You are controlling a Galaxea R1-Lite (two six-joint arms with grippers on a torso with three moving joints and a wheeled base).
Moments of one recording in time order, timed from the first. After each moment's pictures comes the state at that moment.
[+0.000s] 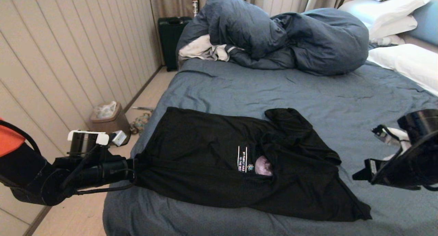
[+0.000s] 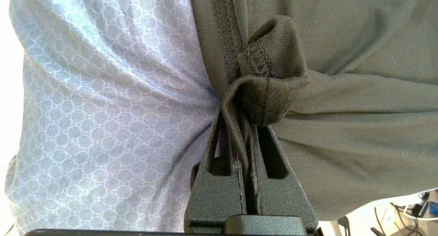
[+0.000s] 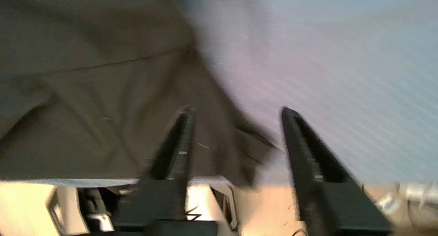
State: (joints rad) left arm -0.15 1.94 -0.62 -0.68 -0.39 -0.21; right arm -0.17 1.60 -0.87 0.25 0.10 0.07
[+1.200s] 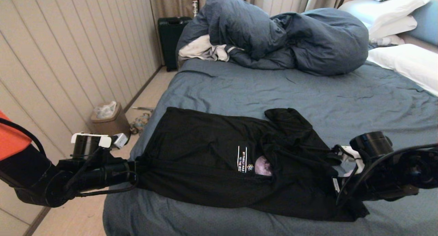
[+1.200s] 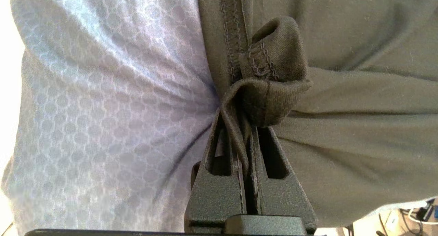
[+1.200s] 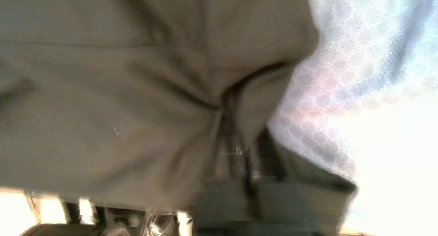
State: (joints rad) left arm -0.15 1.97 -0.60 -0.69 -0.36 -0.21; right arm 0.01 1.77 -0.72 0.01 0.07 0.08
